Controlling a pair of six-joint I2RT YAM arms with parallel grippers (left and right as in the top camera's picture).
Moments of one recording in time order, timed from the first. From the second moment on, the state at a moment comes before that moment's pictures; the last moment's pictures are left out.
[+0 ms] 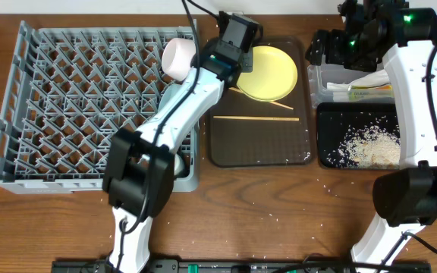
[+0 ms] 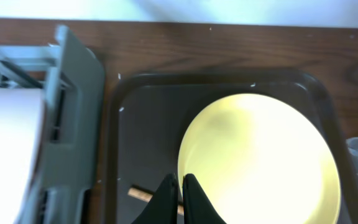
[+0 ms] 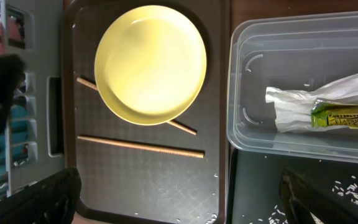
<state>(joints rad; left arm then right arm) -0.50 2.09 1.81 -0.53 -0.26 -0.39 0.06 1.96 2.09 -1.26 -0.23 0.17</state>
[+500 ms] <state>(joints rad) -0.44 2.12 1.81 -0.60 0.11 -0.49 0.06 1.96 2.09 -1.26 -0.23 0.17</state>
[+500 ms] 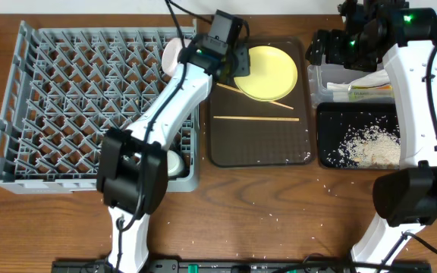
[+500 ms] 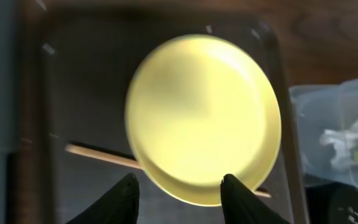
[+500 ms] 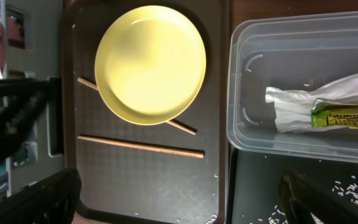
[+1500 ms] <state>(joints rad) -0.31 2.32 1.81 -0.51 0.42 -0.67 0.06 1.96 2.09 -1.26 -0.23 0.17</state>
